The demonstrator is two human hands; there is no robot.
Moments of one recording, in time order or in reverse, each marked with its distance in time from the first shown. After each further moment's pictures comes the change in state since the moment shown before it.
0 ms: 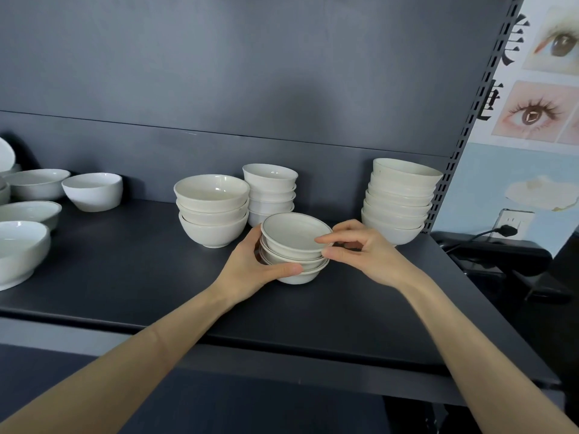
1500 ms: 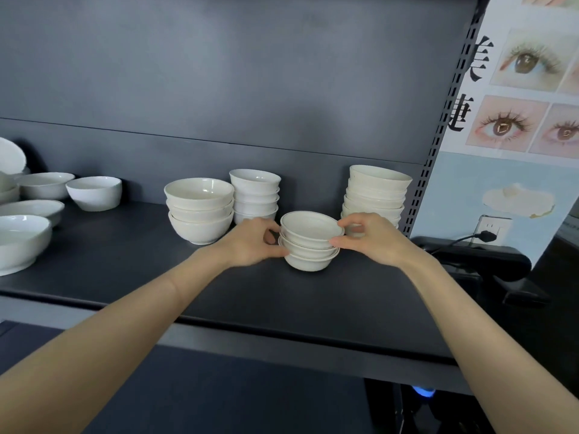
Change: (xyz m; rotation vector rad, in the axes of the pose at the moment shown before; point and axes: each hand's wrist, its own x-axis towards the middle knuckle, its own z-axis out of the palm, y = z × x) left_hand 0.025 0.048 0.020 0.676 -0.147 -0.053; right_hand -0.020 -0.014 -0.055 -0.346 0.072 0.119
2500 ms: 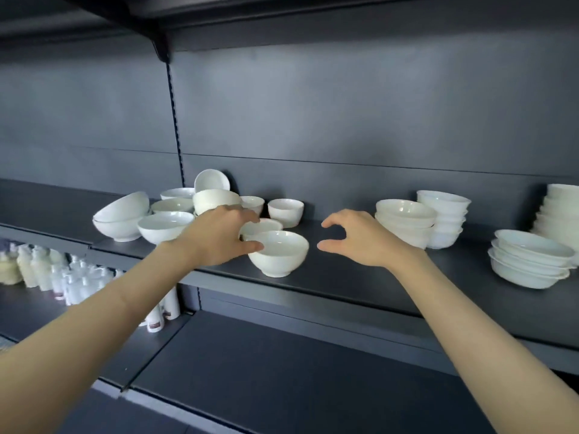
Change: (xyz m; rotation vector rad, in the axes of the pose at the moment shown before) left_hand -0.244 -0.221 -0.296 0.622 0.236 -0.074; right_hand 0.024 -0.347 0.236 -0.231 -0.086 -0.257
